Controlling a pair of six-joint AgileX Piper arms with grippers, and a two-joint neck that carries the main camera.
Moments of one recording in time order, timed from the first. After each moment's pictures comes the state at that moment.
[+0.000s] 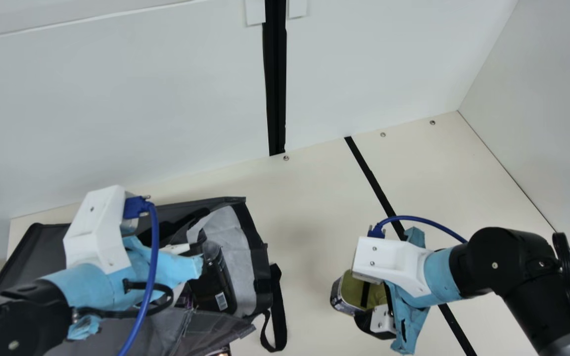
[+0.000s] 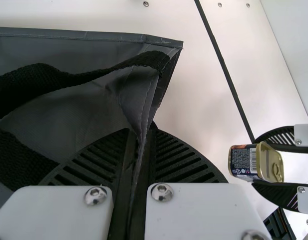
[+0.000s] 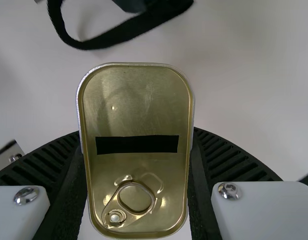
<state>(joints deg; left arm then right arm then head) -35.3 86.7 -81.4 -17.8 48.3 -13.4 -9.3 67.6 -51.9 25.9 66.7 -72.7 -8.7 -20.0</state>
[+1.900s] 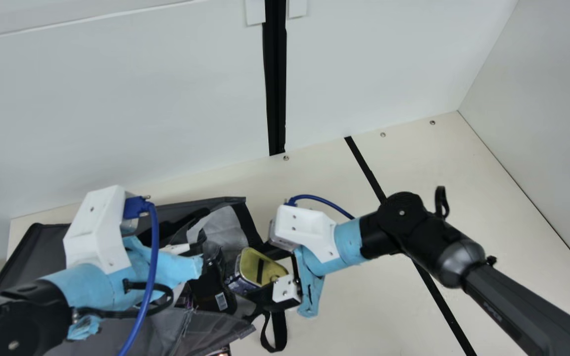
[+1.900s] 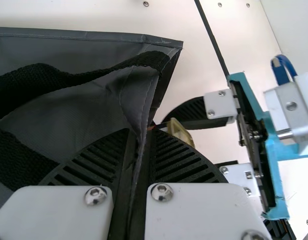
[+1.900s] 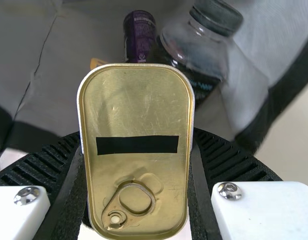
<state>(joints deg) -35.3 86.7 -81.4 -17.8 48.3 -13.4 5.5 91.3 -59.6 61.1 58.1 -92.0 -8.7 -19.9</state>
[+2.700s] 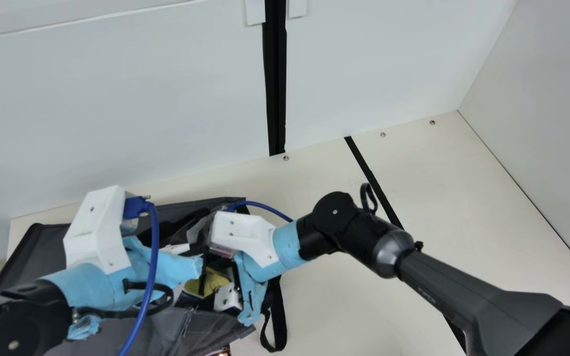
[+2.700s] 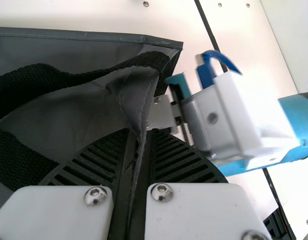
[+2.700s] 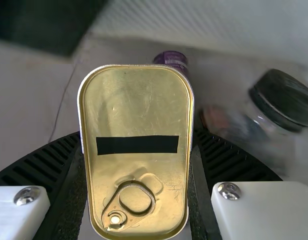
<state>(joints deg) -35.3 86.7 -81.4 -17.7 48.3 -13.4 18.3 99.5 -67.9 67.2 54.2 -88.5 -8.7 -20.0</state>
